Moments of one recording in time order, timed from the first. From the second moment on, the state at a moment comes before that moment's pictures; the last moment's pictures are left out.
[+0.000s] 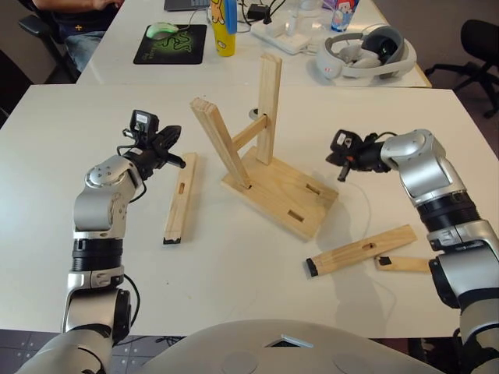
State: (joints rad) left arm -0.26 0.42 0.16 -0.04 -0.28 0.55 -0.45; right arm -0.51 -0.80 0.41 0.20 -0.13 0.38 1.18
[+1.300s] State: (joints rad) left arm 0.12 0.17 0.27 -0.41 -0.33 0.52 -0.14; right arm -1.15 -1.40 1.38 0.82 0.18 -0.50 1.62
